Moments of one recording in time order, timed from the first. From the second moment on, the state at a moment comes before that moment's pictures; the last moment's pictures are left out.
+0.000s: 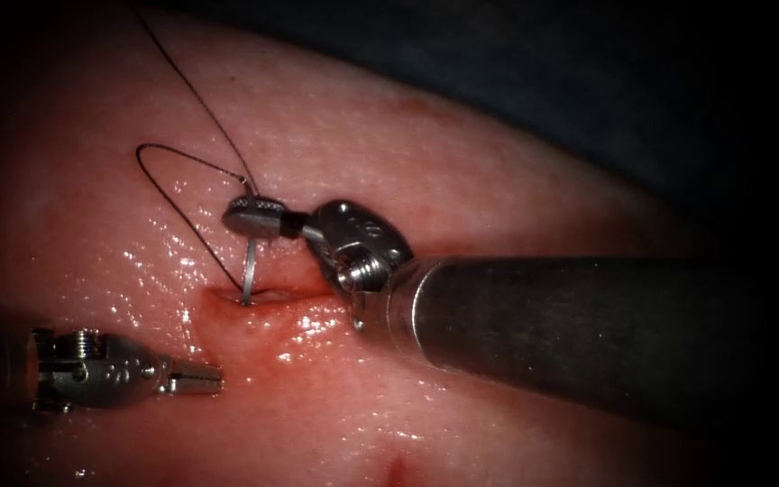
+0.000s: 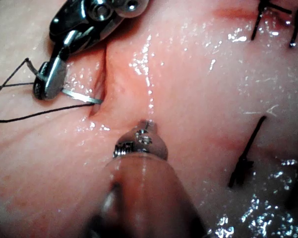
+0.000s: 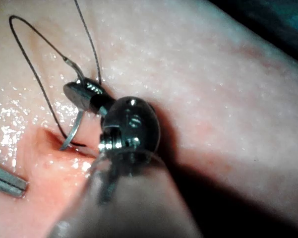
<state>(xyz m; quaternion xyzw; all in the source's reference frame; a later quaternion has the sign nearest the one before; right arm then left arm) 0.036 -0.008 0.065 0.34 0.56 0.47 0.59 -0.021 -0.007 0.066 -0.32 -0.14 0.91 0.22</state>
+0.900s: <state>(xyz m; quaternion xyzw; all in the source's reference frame) 0.037 -0.013 0.062 0.48 0.47 0.54 0.50 -0.021 -0.007 0.066 -0.32 -0.14 0.91 0.22</state>
